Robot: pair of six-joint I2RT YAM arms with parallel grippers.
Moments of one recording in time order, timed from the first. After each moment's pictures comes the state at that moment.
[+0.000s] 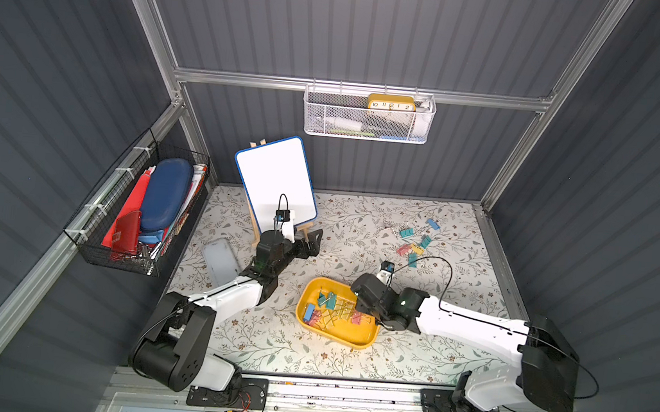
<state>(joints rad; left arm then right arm) -0.39 1.44 0.65 0.58 0.14 -0.33 0.95 1.44 0.97 -0.55 0.43 1.08</state>
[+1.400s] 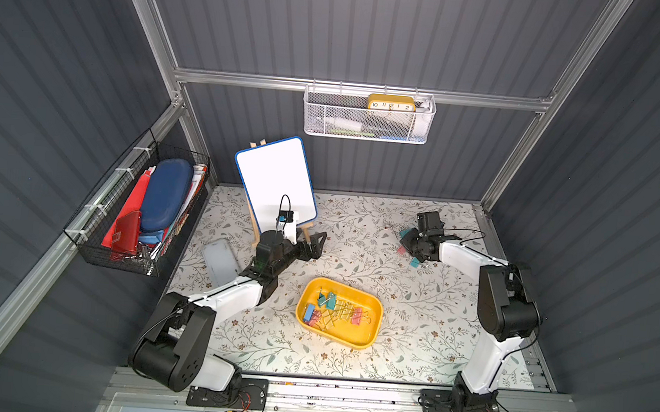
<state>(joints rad) -0.39 1.44 0.65 0.59 0.24 -0.32 0.20 1.89 1.24 -0.25 -0.01 0.93</state>
